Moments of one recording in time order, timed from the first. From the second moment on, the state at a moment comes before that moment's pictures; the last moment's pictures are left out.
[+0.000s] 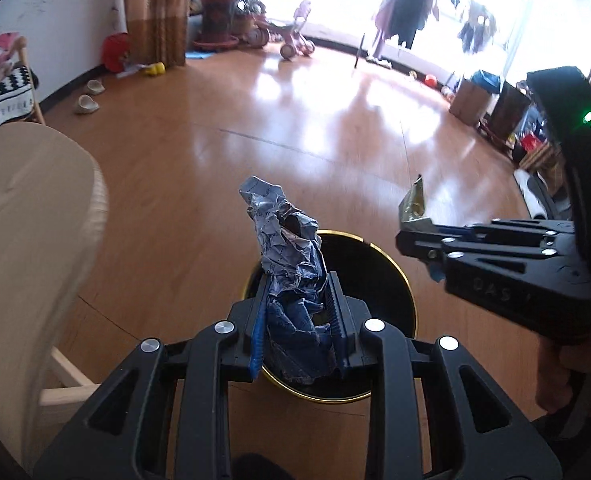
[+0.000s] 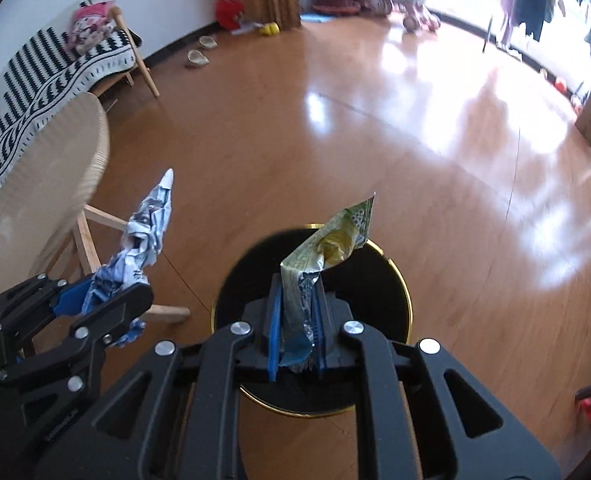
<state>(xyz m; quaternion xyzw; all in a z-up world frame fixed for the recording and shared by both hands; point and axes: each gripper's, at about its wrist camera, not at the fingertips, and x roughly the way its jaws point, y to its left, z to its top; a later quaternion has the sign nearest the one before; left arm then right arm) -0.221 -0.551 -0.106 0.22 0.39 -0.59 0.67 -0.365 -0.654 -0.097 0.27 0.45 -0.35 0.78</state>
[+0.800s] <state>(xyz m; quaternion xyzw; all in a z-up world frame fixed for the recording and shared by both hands) -0.223 -0.556 -0.109 0.22 0.37 -0.60 0.67 -0.369 -0.661 -0.098 0.29 0.43 -0.37 0.77</state>
